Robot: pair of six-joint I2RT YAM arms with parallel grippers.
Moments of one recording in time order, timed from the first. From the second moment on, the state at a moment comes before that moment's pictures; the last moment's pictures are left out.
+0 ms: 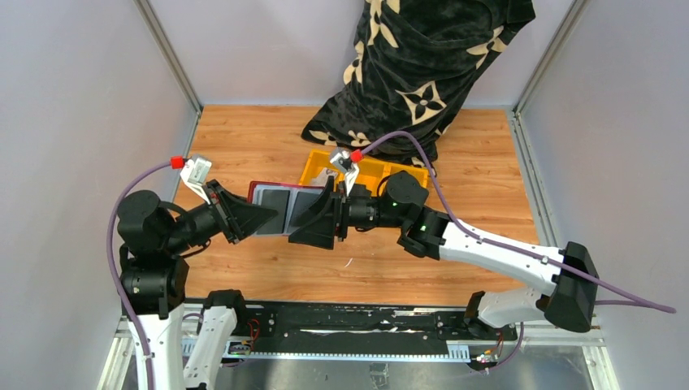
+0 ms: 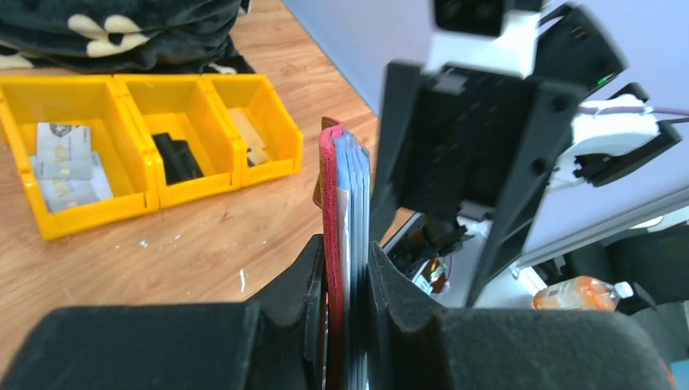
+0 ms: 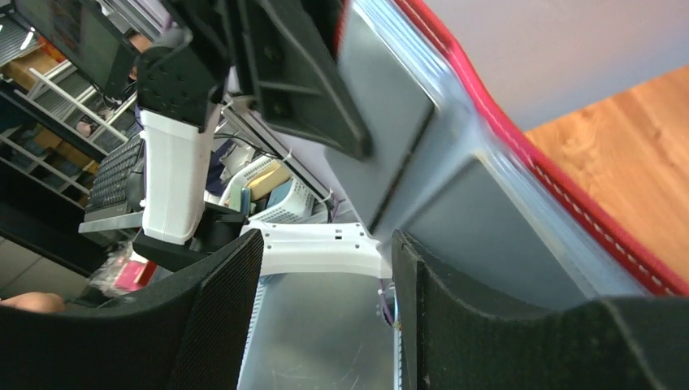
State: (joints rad) left arm 0.07 0.58 1.14 -0.71 1.00 -0.45; right arm 1.09 1.26 1.06 0.41 -0.51 0.68
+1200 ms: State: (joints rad) left arm 0.07 0.53 1.11 -0.60 0.98 -0.61; right arm 1.08 1.37 1.14 0.46 -0.51 0.78
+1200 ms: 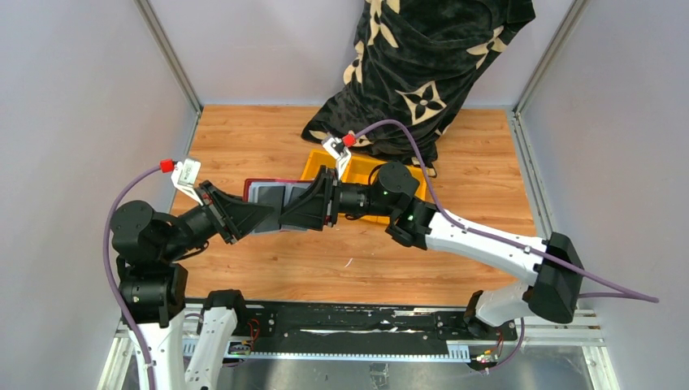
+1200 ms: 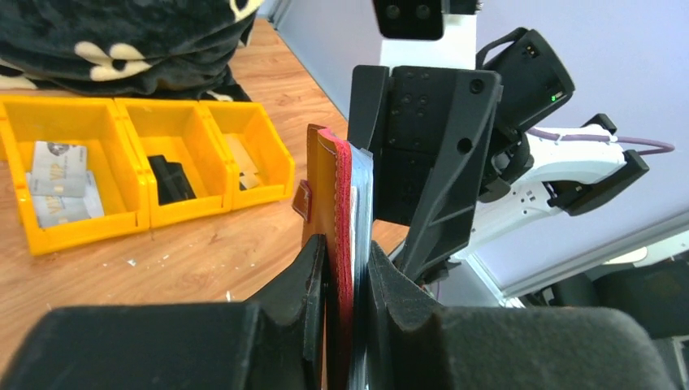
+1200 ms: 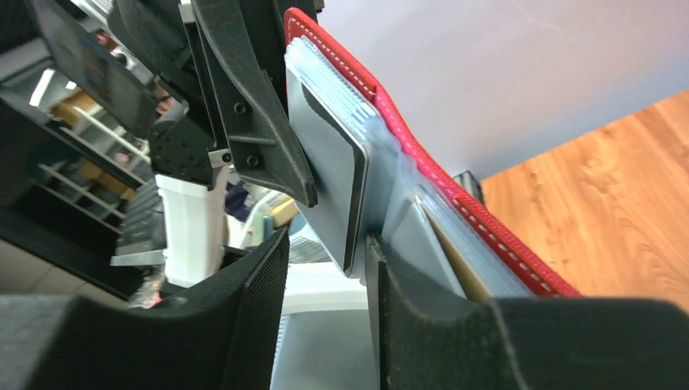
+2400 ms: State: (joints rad) left arm 0.07 0.48 1.04 -0.34 1.14 -0.80; right arm 1.05 1.44 1.01 0.95 -0.66 1.03
